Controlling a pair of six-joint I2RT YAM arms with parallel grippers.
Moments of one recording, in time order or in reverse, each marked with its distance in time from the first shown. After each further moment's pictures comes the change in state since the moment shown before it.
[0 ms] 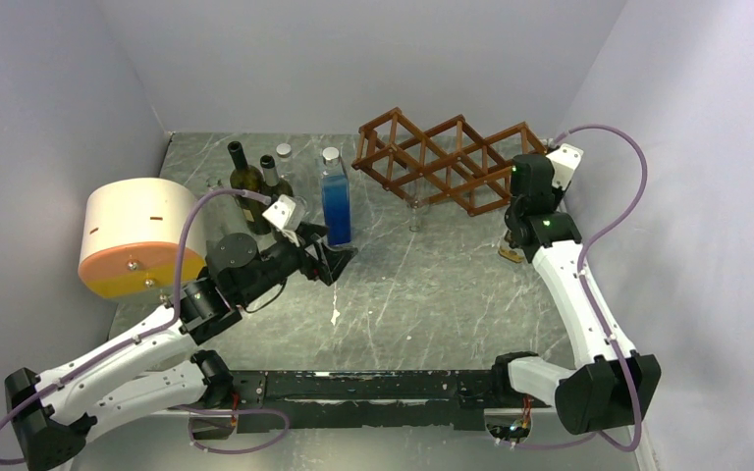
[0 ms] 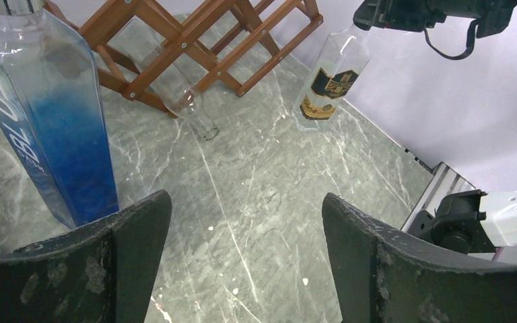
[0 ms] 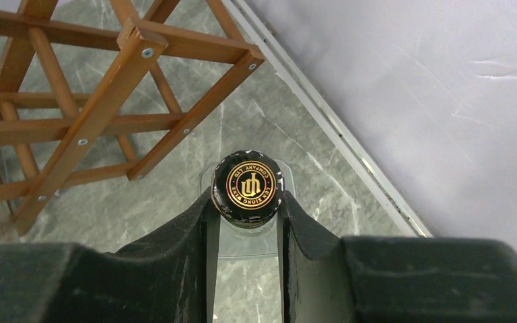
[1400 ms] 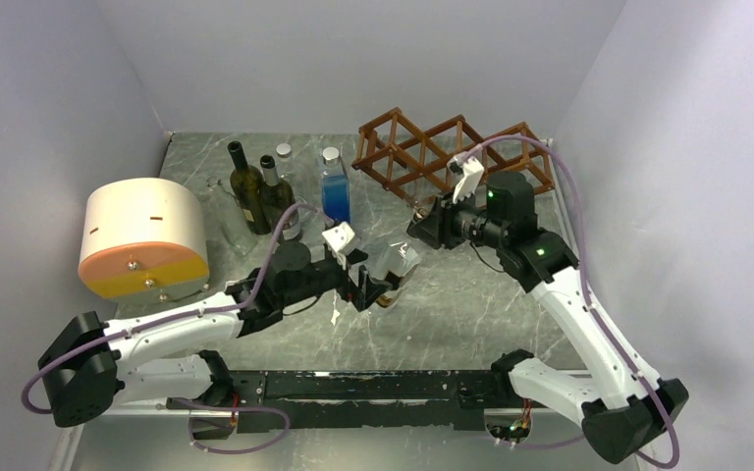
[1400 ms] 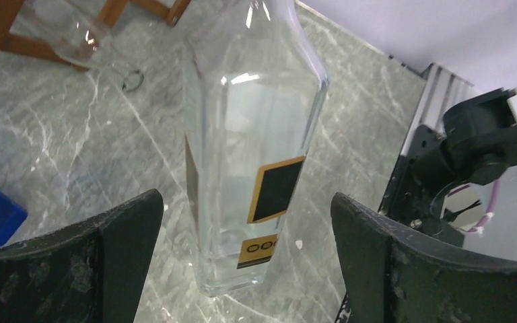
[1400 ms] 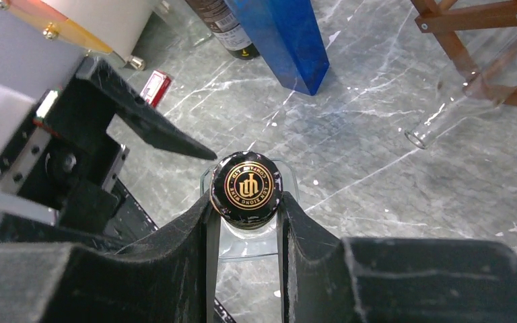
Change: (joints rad) left arm -0.076 0.288 -0.113 0.293 0.189 0.073; right arm 0.301 -0.177 0.000 -0.035 -1.143 -0.111
